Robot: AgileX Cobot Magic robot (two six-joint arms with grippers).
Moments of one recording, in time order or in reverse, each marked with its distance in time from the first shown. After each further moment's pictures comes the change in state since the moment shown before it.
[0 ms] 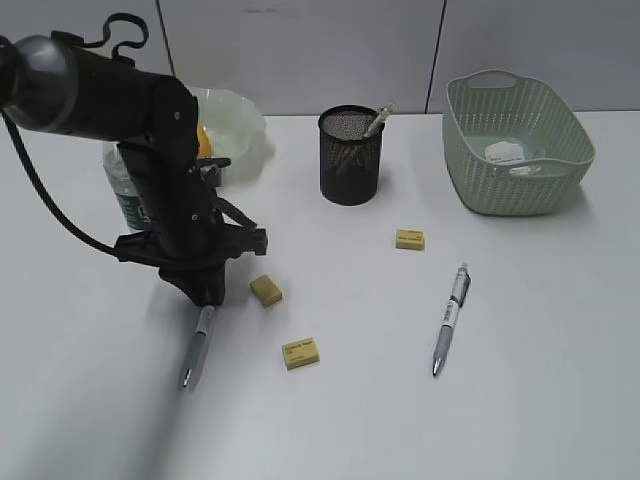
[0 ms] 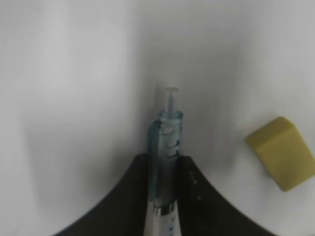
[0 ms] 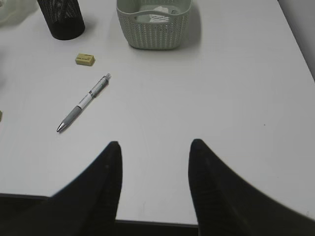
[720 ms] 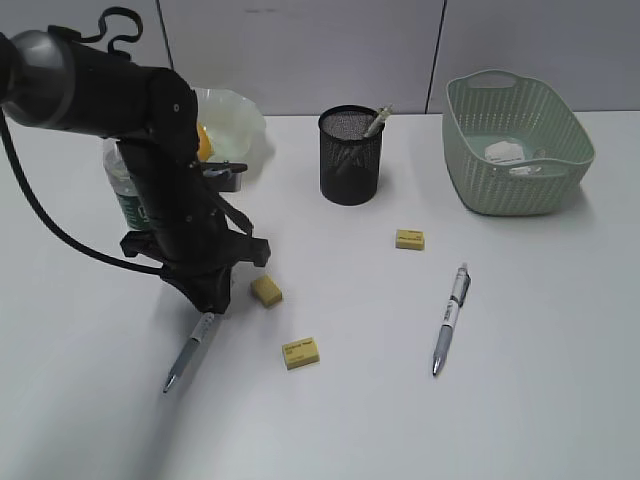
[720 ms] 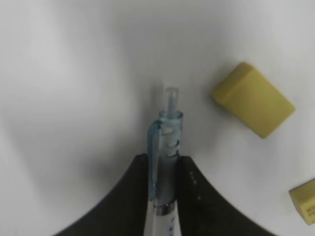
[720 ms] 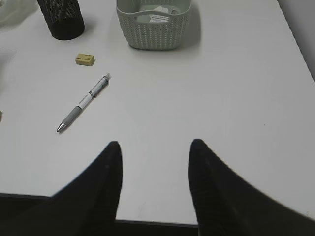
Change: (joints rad) left arm -0.001 -0.005 -0.006 -0.074 0.061 0.260; right arm 0.000 0.000 0.000 0.000 0.000 0.000
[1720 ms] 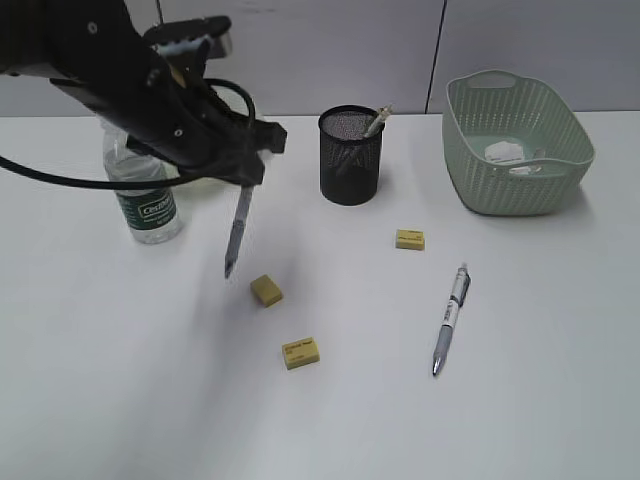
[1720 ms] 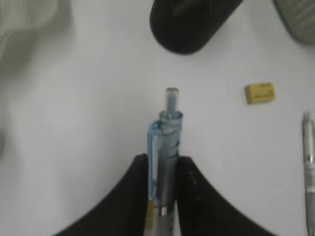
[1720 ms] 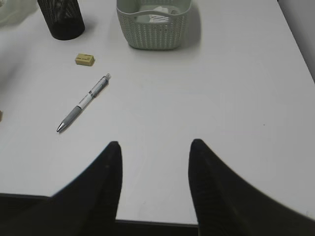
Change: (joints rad) left arm -0.048 -0.320 0.142 0.008 -0.463 0.001; right arm 0.000 0.000 0.000 0.000 0.000 0.000
